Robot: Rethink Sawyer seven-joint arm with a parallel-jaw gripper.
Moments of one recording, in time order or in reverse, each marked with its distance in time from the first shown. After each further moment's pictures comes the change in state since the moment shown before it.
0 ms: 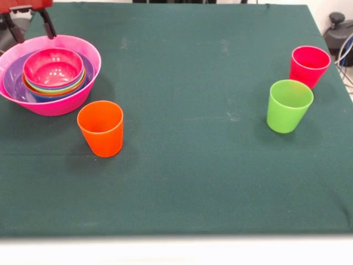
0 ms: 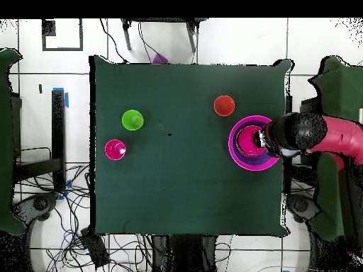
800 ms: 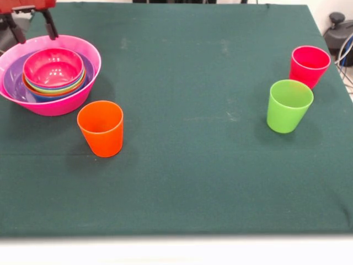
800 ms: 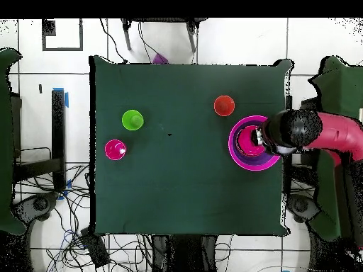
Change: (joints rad) arm 0.031 -0.010 -0.009 -0.006 -0.008 0.000 0.000
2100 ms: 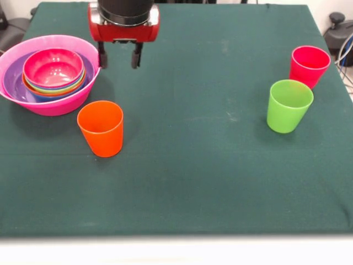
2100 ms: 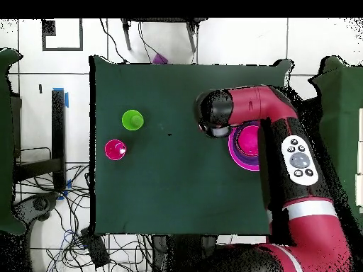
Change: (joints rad) arm 0.397 0.035 -0.212 -0.104 -0.001 -0.035 0.246
